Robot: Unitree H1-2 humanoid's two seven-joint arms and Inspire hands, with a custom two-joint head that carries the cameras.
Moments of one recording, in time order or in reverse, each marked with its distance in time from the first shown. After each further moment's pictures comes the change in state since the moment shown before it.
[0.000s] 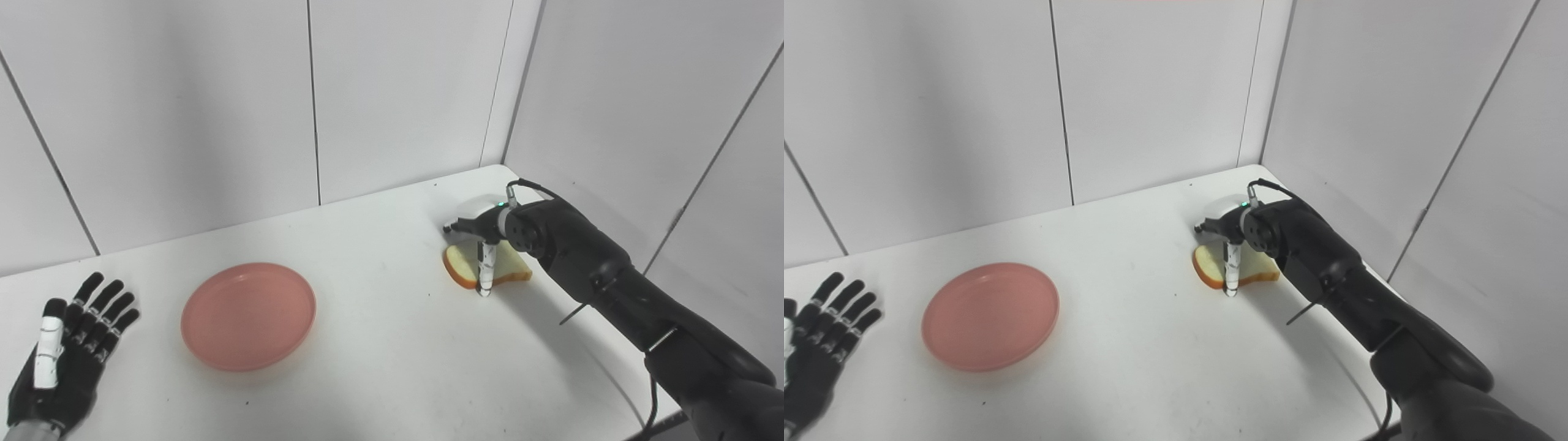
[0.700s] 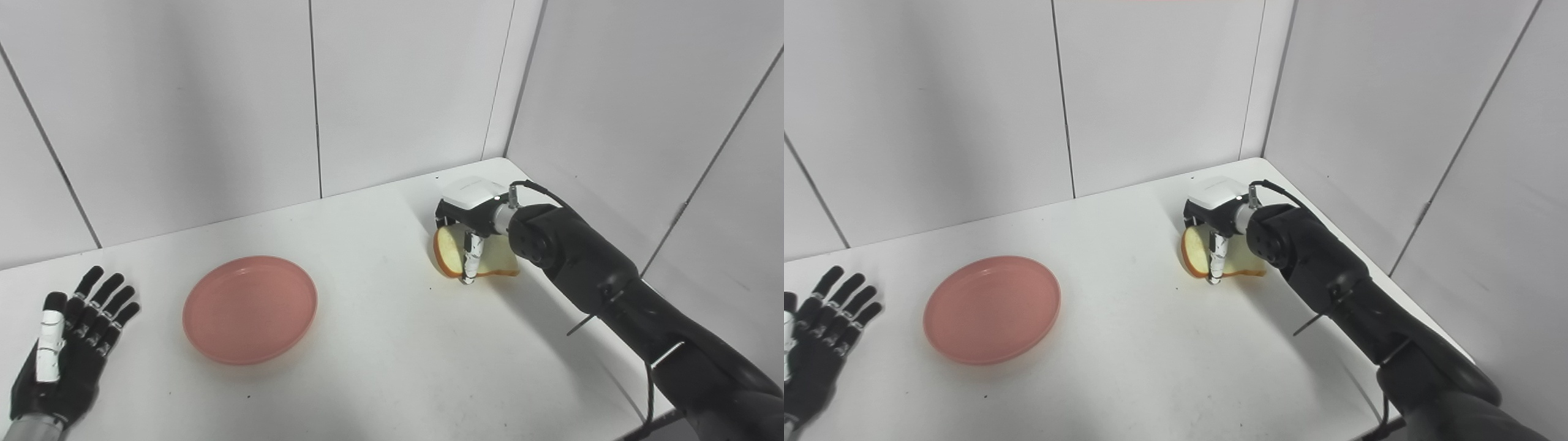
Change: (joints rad) left arm 0.006 -0.001 -0.007 -0.013 0.000 0.002 0.006; right arm 0.047 0.002 -0.041 -0.062 0.049 -0.099 -0.196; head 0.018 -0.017
